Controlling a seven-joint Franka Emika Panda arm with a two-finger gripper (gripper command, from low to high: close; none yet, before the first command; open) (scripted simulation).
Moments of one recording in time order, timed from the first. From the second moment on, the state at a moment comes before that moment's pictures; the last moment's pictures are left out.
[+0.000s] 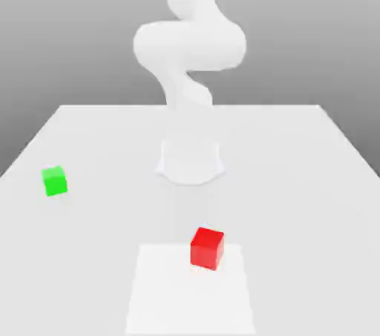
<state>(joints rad) -0.01 -0.73 0.01 -2.36 0.01 2.35 0.84</state>
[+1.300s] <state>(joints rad) 0.03 -0.04 0.07 -2.90 0.01 2.86 1.23</state>
